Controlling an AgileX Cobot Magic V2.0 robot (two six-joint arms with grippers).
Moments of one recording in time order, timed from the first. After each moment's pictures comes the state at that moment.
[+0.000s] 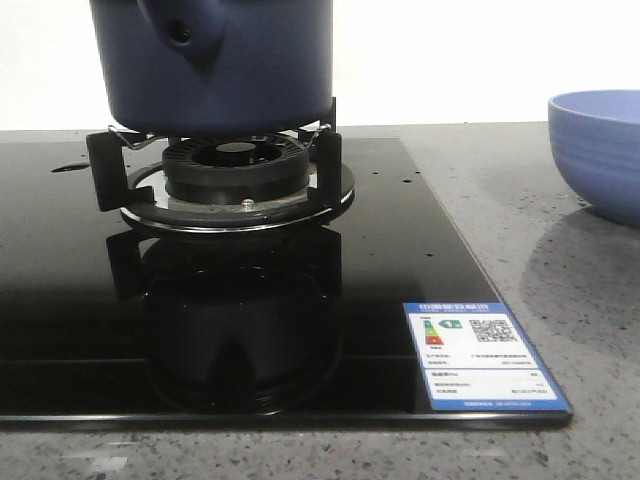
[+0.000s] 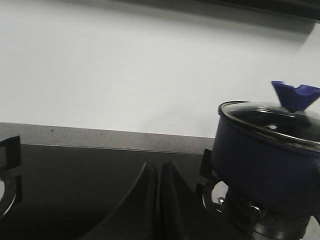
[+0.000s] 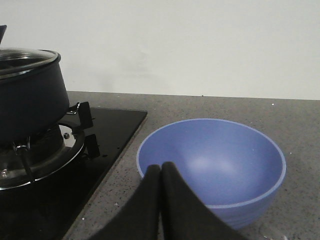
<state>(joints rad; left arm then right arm) -0.12 0.29 -0.28 -1.55 0.08 1.38 -0.18 0.26 -0.28 1.18 0.40 -1.15</state>
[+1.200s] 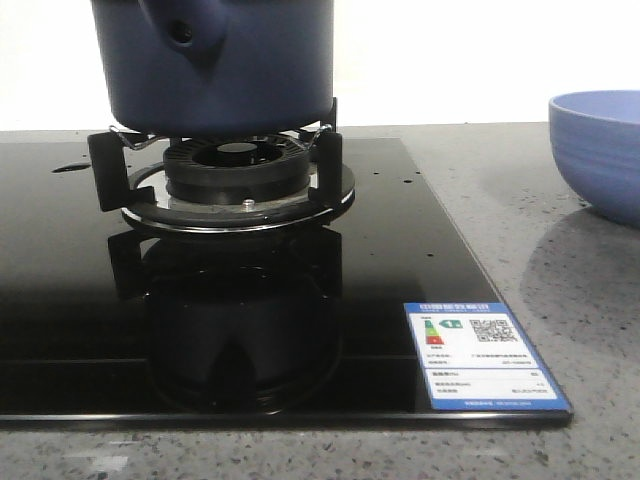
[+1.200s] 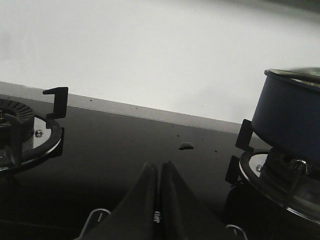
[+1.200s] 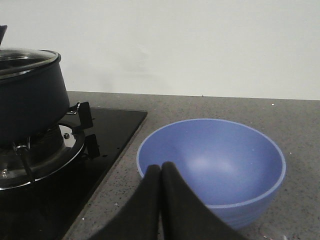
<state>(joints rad) -0.06 0.00 0.00 -0.16 0.02 -0.05 -0.18 0.26 -0.28 1.18 0.40 -1.15</state>
